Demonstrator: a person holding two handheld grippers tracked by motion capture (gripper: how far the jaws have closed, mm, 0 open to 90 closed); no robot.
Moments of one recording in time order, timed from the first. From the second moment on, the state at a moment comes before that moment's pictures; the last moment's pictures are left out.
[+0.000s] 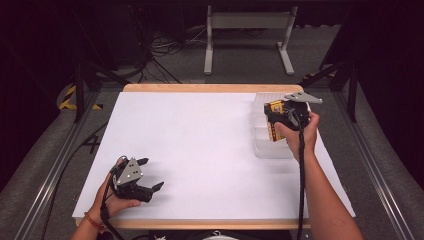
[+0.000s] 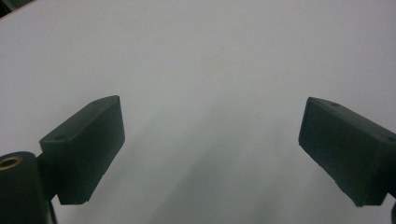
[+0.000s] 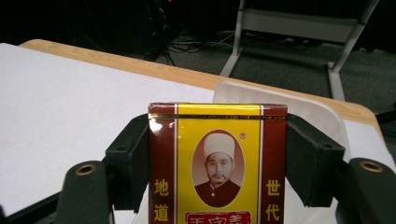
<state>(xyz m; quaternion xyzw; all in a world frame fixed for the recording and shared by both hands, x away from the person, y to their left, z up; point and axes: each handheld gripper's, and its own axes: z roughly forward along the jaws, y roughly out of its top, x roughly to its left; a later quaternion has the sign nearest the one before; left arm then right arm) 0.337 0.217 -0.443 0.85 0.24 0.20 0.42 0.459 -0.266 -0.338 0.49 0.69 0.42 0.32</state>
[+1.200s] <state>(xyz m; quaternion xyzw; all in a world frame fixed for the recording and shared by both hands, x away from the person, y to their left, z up) 0.339 0.216 -0.442 0.85 0.24 0.21 0.42 0.437 -0.282 -0.333 0.50 0.67 0.45 0.32</state>
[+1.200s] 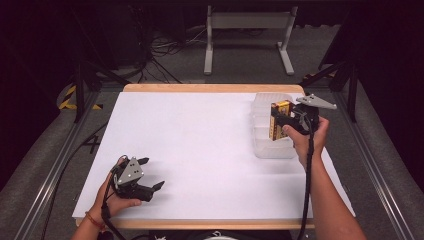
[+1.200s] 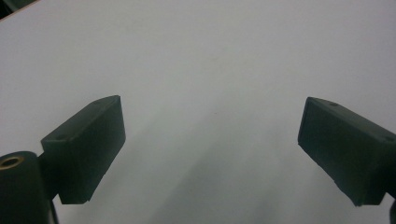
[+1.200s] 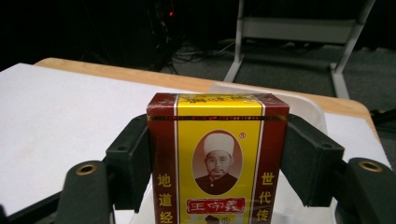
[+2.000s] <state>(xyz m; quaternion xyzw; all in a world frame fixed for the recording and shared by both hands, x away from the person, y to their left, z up) 0.340 0.213 -0.445 0.86 0.24 0.20 0.41 0.413 -0.292 -0.368 0.54 0.56 0.49 0.39</state>
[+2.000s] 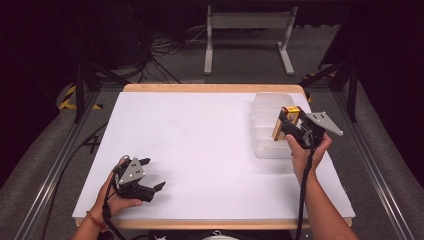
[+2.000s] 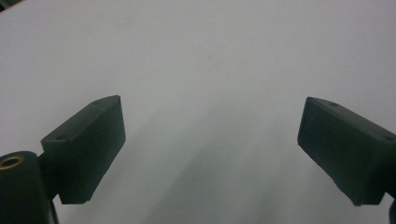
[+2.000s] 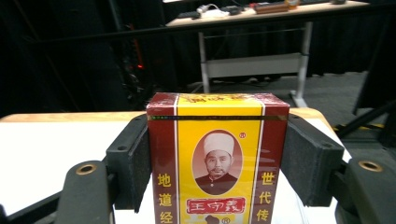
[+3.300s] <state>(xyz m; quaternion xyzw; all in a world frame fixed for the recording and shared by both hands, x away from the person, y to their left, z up) 0.339 0.217 -0.443 0.85 0.24 0.20 0.42 0.416 -0.286 -0.383 0.52 0.63 0.43 0.38</state>
